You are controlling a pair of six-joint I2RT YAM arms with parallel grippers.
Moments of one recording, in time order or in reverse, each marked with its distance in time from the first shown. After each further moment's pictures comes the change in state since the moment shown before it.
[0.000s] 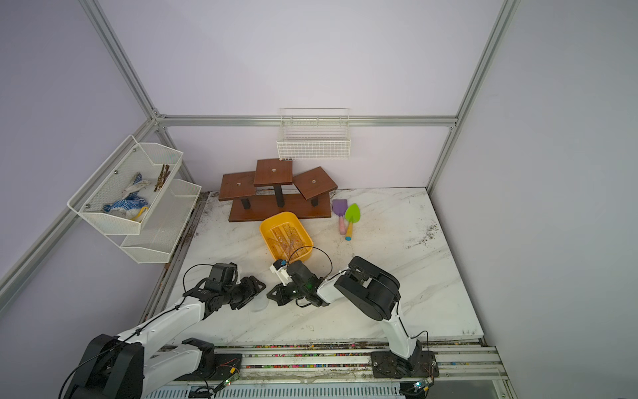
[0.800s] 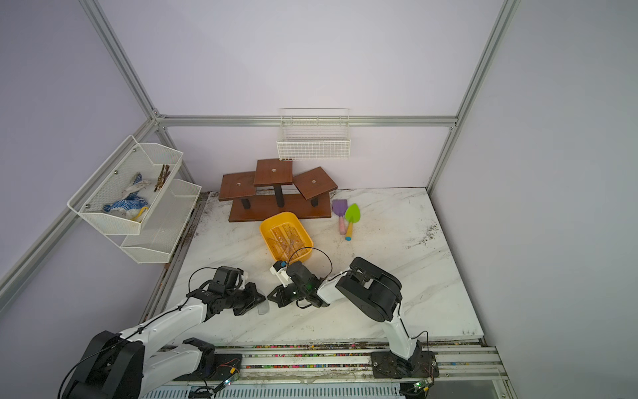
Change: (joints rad) left arm -0.043 0.000 0.008 -0.069 0.060 -0.003; right arm -0.003 -0.074 -0.013 -0.113 -0.002 -0.022
